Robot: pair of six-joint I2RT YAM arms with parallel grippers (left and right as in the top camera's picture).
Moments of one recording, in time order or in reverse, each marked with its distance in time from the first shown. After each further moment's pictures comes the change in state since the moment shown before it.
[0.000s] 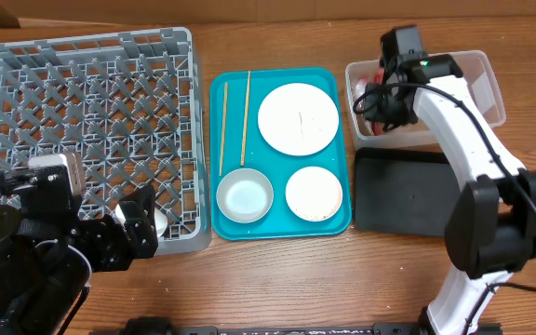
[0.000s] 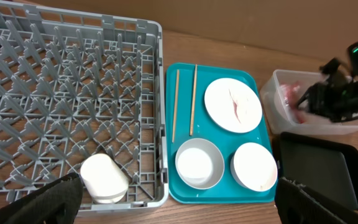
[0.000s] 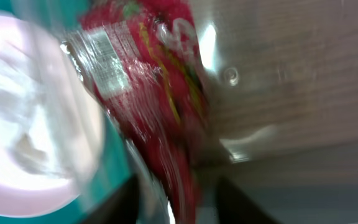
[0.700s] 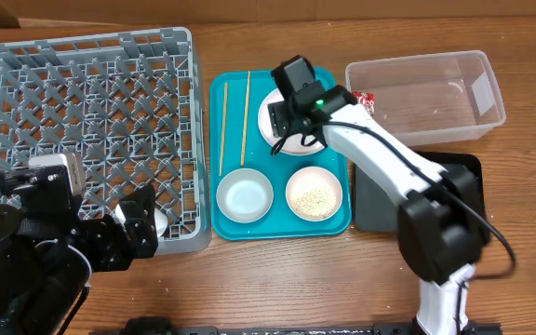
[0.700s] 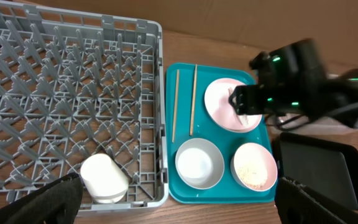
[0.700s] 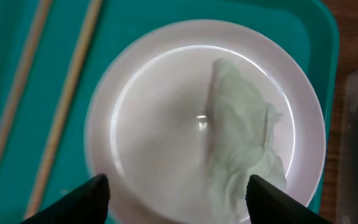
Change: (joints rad) left arm 0.000 0.000 0.000 0.000 0.000 0.000; right arm 0.381 0.088 -0.003 0.307 0.143 -0.006
